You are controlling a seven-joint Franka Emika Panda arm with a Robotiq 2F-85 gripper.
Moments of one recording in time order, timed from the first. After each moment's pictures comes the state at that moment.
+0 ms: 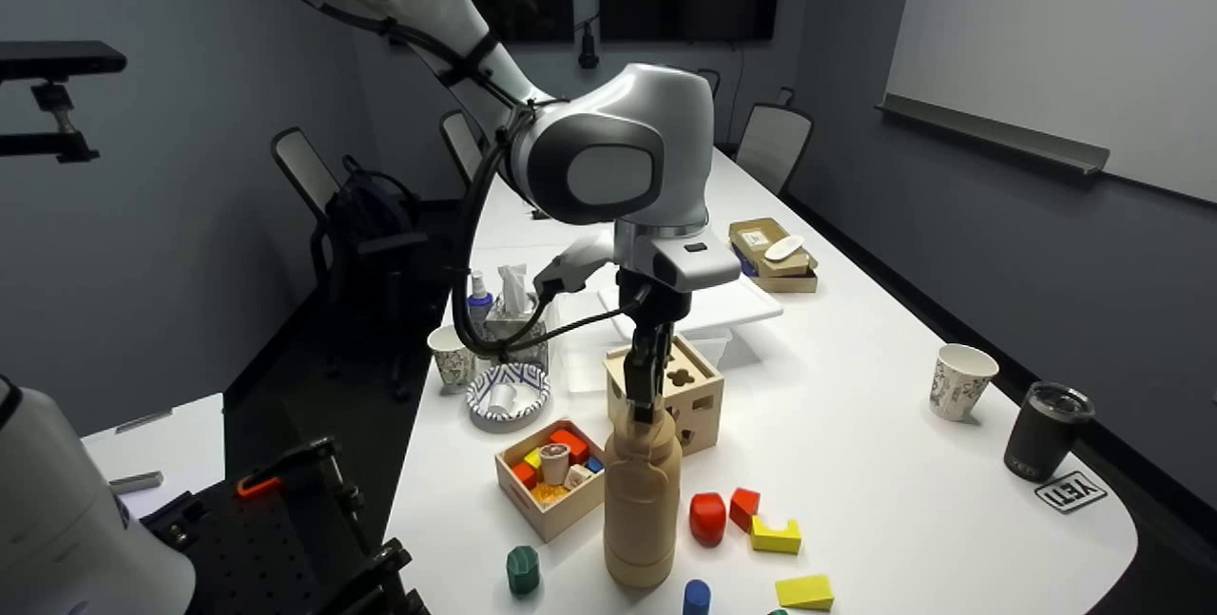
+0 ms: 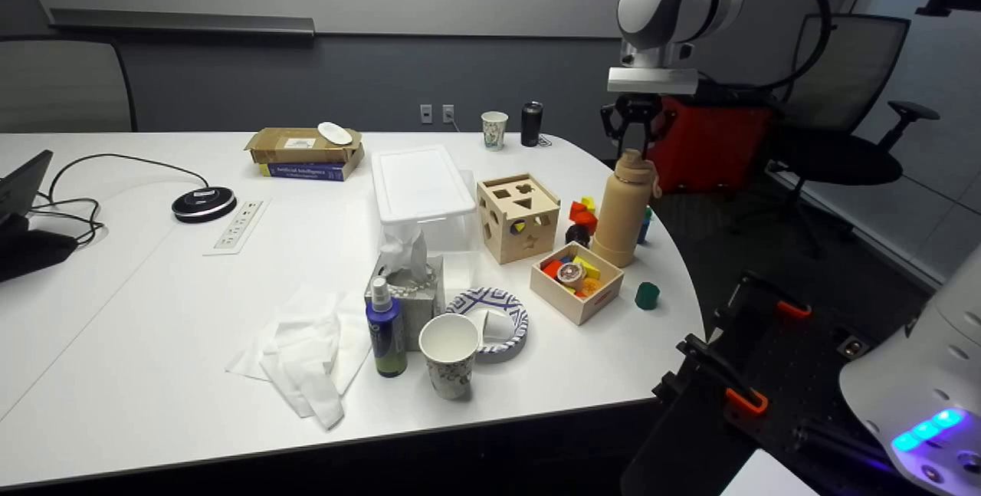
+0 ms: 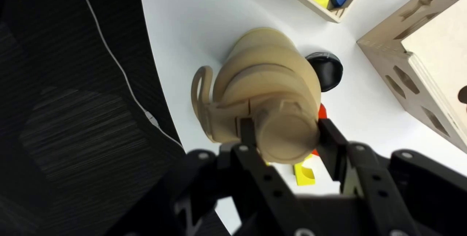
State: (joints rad) arm -0.16 0.25 -0.23 -2.27 -0.02 2.48 0.70
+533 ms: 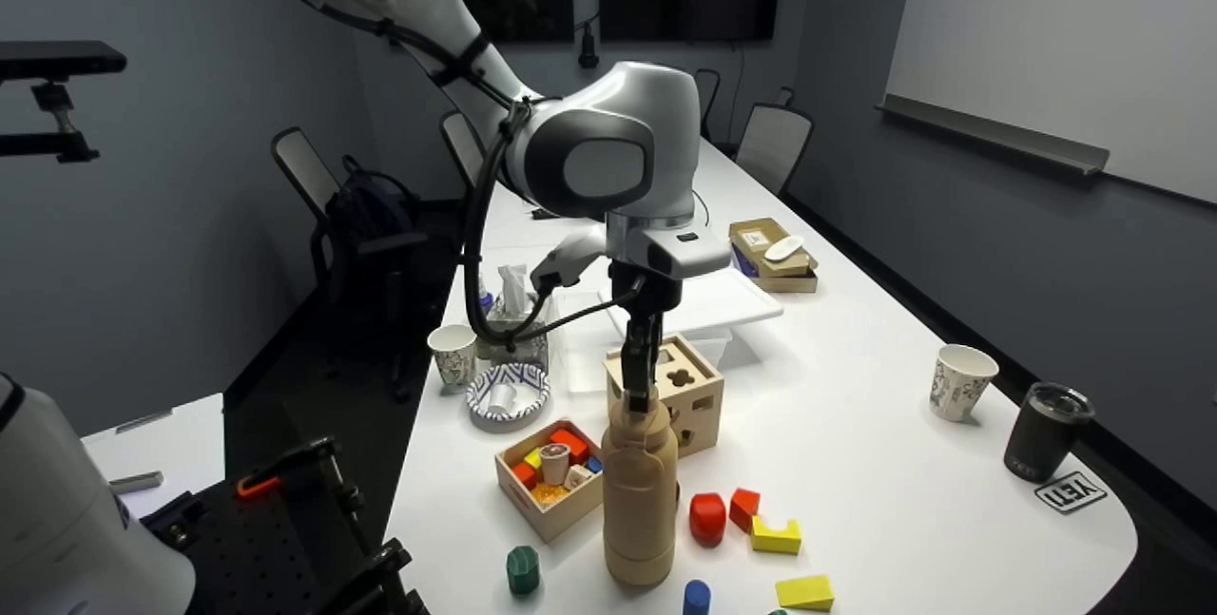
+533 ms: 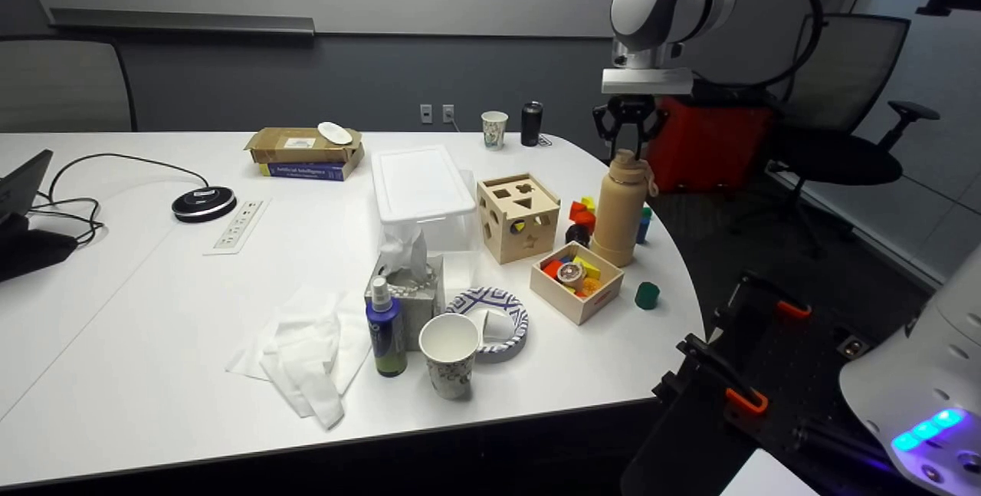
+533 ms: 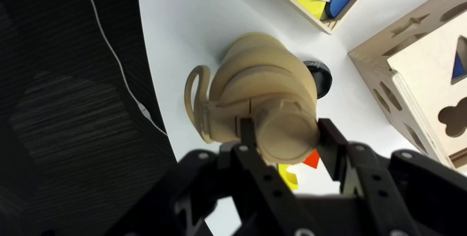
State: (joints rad) arm -0.12 0.25 -0.23 -2.27 -0.04 2.48 0.67
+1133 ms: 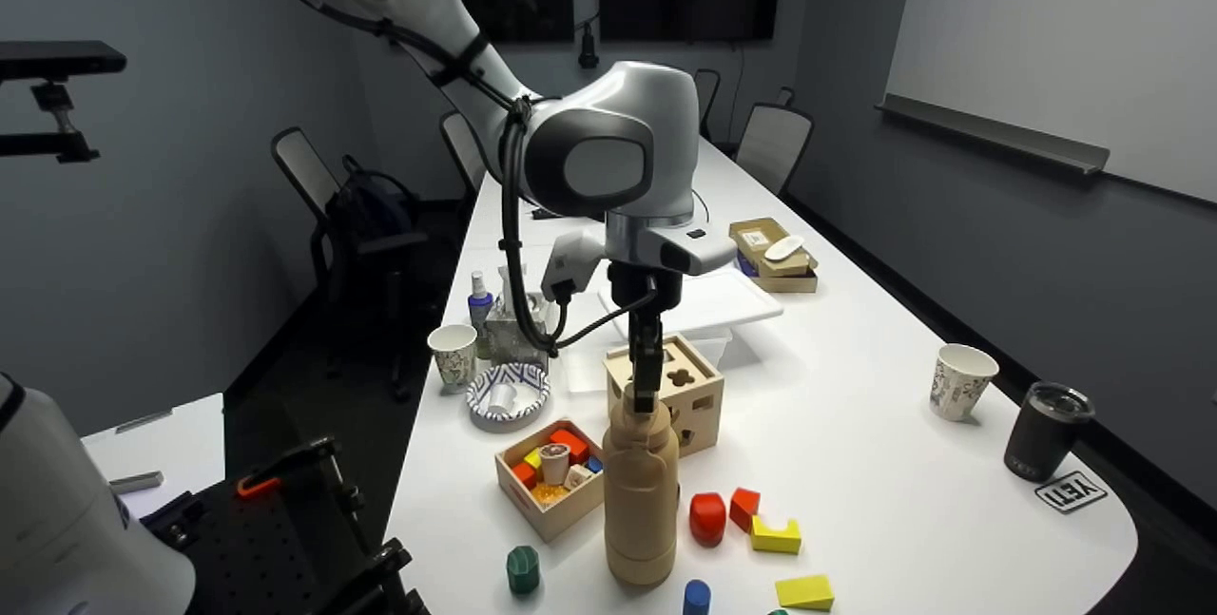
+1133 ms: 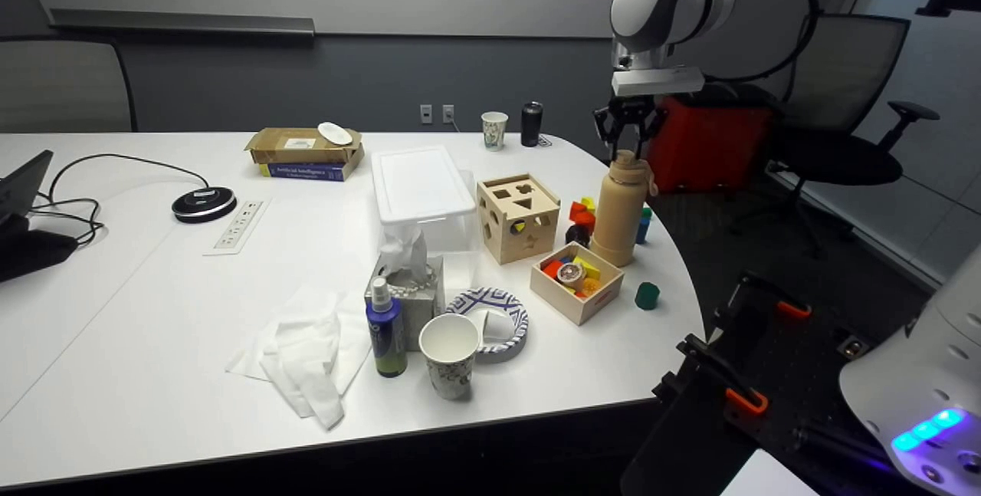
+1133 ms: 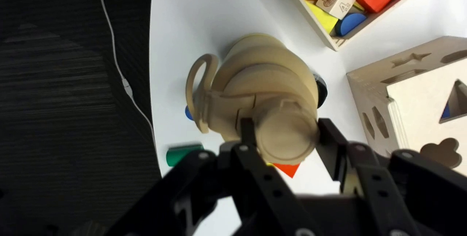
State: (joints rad) arm -0.12 0.25 -0.23 -2.27 -0.05 2.48 0.46
